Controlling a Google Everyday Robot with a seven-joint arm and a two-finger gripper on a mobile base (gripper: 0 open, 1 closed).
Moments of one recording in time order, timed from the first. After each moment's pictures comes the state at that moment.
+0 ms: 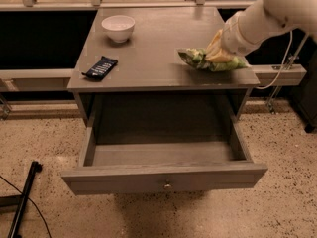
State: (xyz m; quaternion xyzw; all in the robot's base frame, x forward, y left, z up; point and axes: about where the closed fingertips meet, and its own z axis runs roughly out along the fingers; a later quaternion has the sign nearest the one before) arm 0.681 -0.151 0.899 -0.68 0.65 -0.06 0.34
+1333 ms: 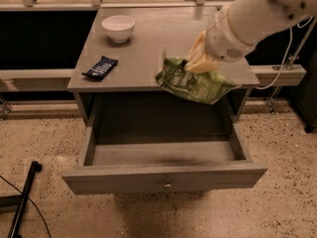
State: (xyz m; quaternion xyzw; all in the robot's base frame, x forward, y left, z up) arm 0.561 -0.082 0.948 -0.69 0.65 0.00 0.33
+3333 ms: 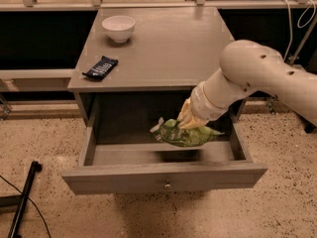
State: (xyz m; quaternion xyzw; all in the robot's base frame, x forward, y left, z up) arm 0.551 -0.075 0.758 -0.76 0.60 0.07 0.24
